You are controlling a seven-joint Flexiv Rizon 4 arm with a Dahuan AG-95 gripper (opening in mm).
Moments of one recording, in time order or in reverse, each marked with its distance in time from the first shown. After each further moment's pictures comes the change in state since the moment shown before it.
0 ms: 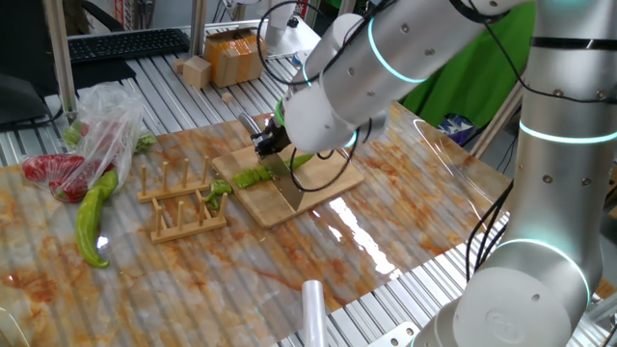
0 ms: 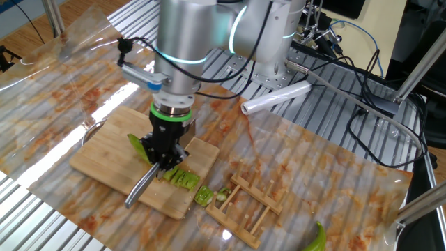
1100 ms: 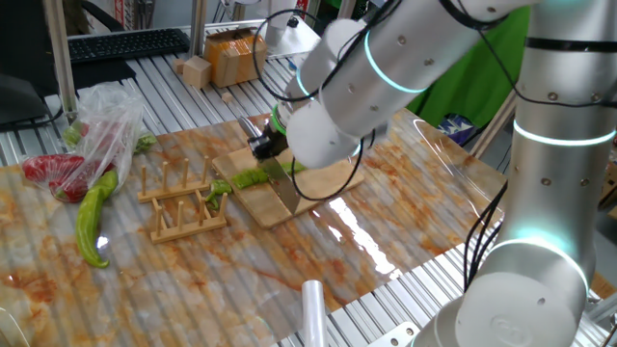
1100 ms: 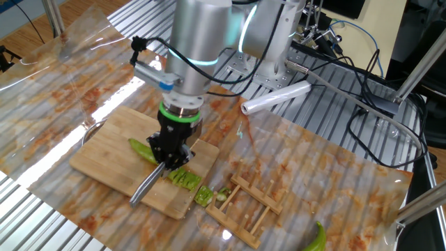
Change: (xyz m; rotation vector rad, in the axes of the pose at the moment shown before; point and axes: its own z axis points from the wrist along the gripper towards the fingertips) arm -0.013 0.003 0.000 0.050 -0.002 0.001
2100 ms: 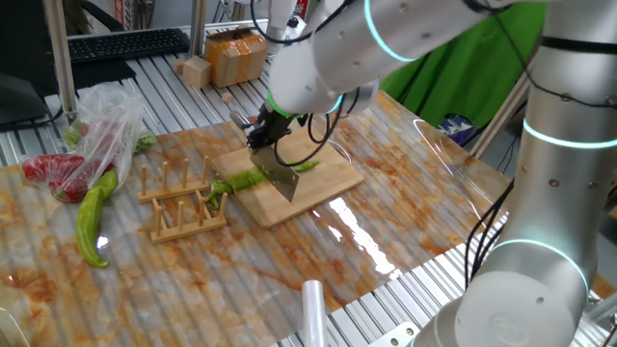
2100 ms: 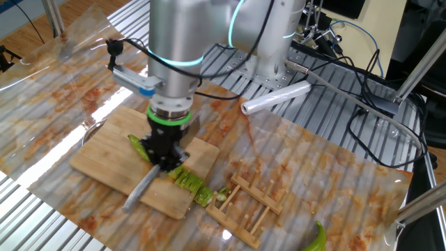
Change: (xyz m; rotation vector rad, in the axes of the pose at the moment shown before) arm -0.006 0.002 -0.007 -0.029 0.101 0.021
